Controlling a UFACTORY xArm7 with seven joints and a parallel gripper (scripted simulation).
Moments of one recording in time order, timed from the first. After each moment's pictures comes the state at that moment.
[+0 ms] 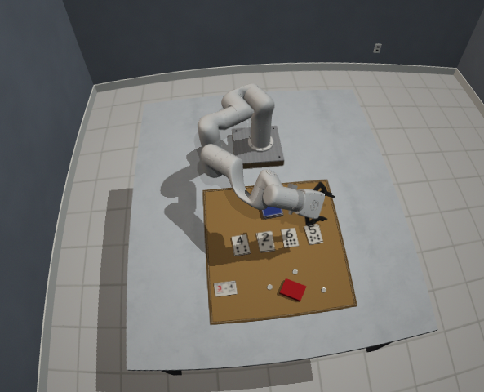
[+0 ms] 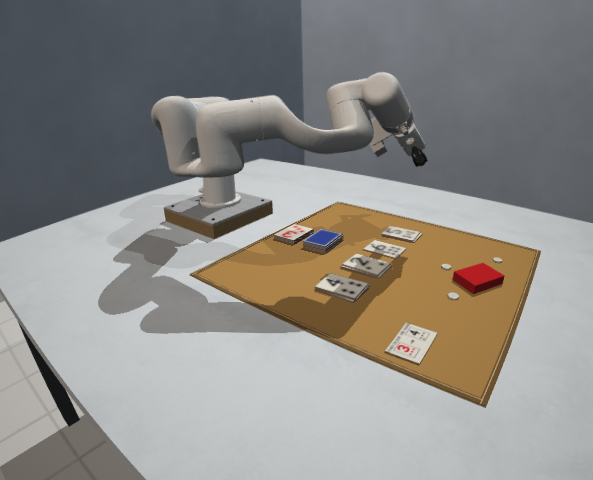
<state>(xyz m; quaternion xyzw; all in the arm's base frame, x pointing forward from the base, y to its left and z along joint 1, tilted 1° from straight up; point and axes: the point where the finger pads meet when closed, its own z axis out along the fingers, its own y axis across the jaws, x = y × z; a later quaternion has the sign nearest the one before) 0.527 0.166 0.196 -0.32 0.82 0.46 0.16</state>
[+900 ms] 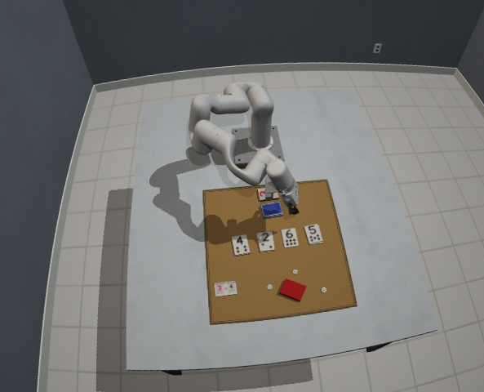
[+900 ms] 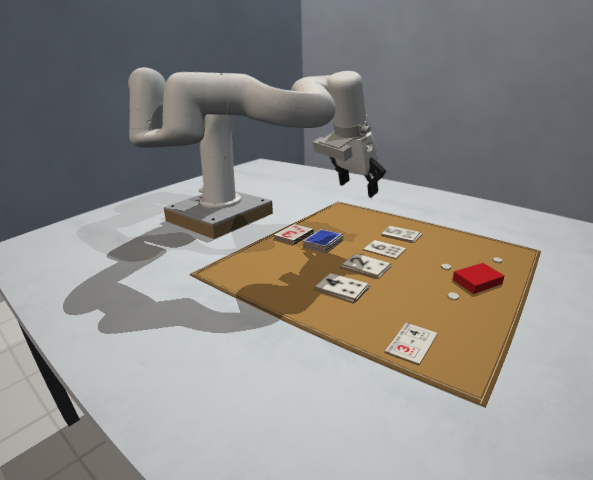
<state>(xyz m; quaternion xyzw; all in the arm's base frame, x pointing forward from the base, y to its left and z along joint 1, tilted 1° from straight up) 0.428 0.069 0.101 -0.62 0.77 0.15 0.10</state>
